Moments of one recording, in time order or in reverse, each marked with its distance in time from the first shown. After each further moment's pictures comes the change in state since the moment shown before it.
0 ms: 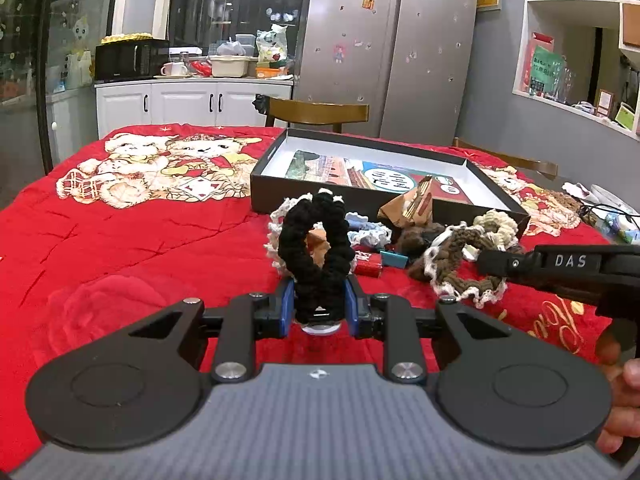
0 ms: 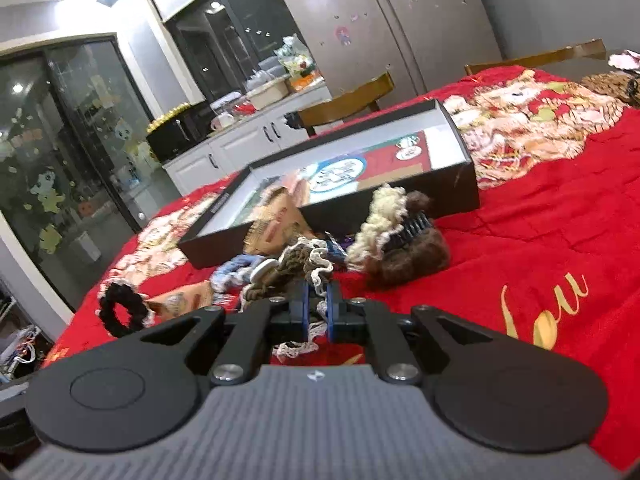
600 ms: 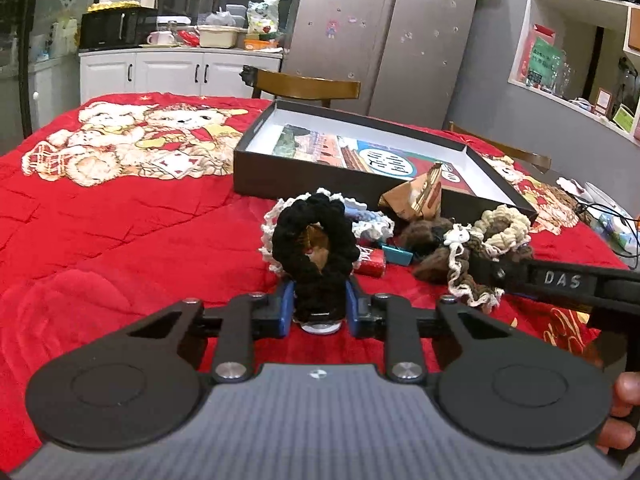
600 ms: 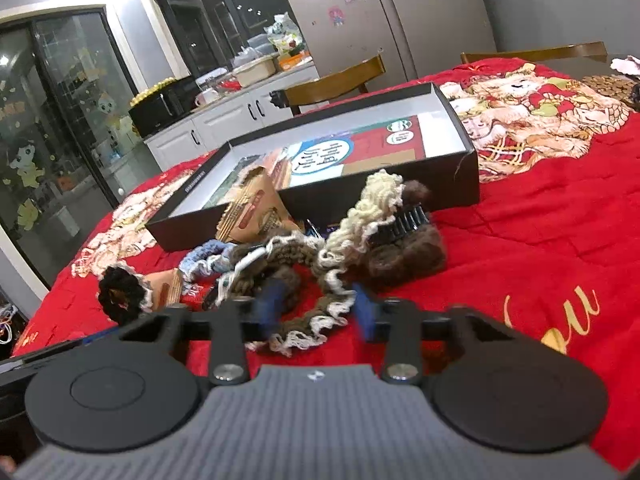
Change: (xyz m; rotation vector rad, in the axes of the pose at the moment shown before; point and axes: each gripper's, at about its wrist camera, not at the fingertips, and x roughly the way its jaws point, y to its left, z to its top) left arm 0.045 0.009 0.007 -0.039 0.079 -0.059; right arm 0.036 -0.005 0.002 -0.039 0.091 -0.114
